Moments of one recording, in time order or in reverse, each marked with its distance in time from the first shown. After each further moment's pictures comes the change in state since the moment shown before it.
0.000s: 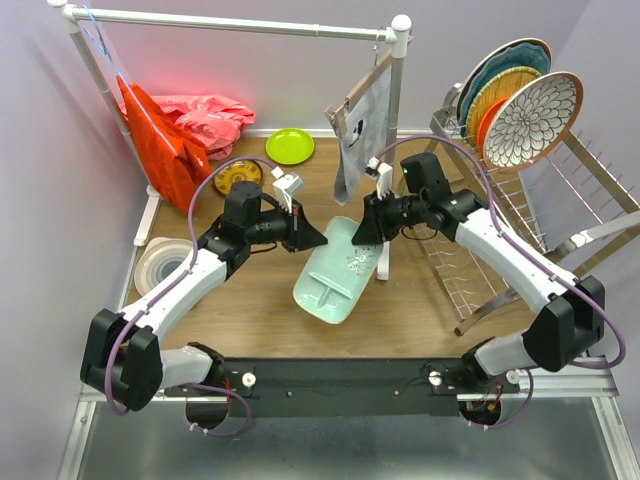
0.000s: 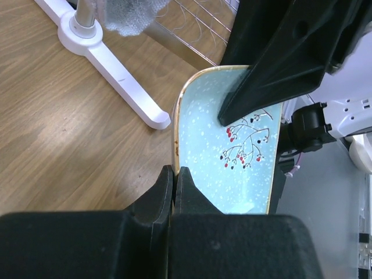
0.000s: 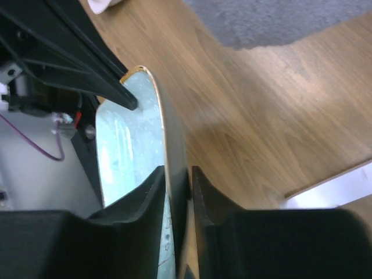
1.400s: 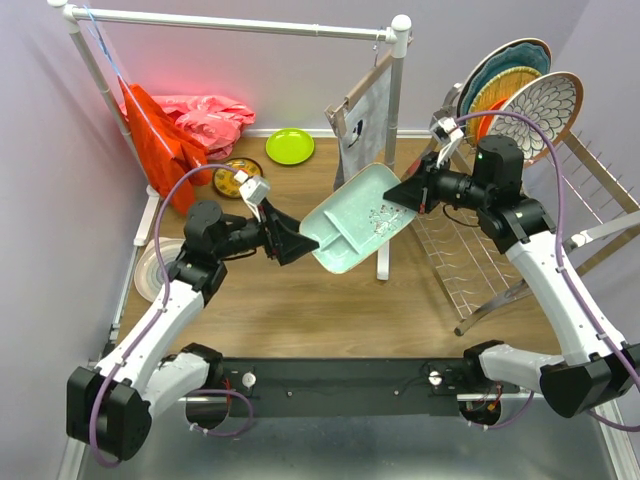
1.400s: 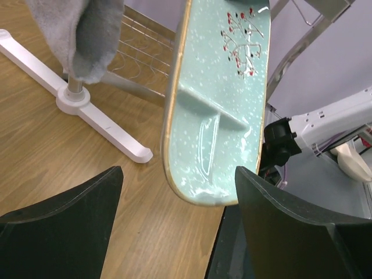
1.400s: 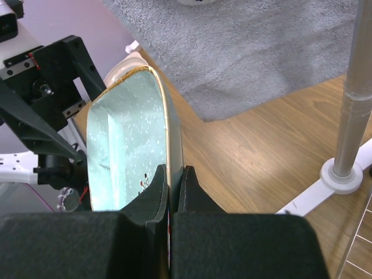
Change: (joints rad) left arm 0.095 -0.285 -0.168 0.229 0.105 -0.090; right arm -0.194 -0.259 0.034 0.149 -0.033 0.116
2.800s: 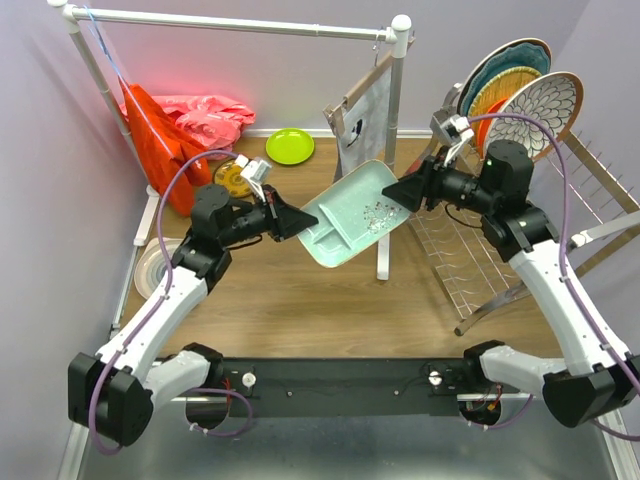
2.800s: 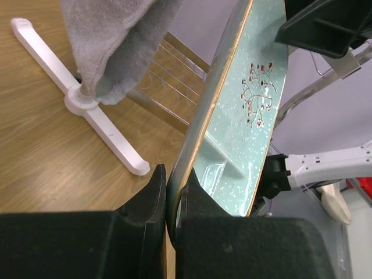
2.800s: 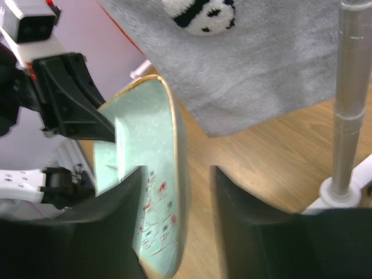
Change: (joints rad) left arm -0.029 0.121 0.145 -0.069 -0.136 -0.138; right arm -0.005 -0.035 -0.055 0.121 0.020 0.074
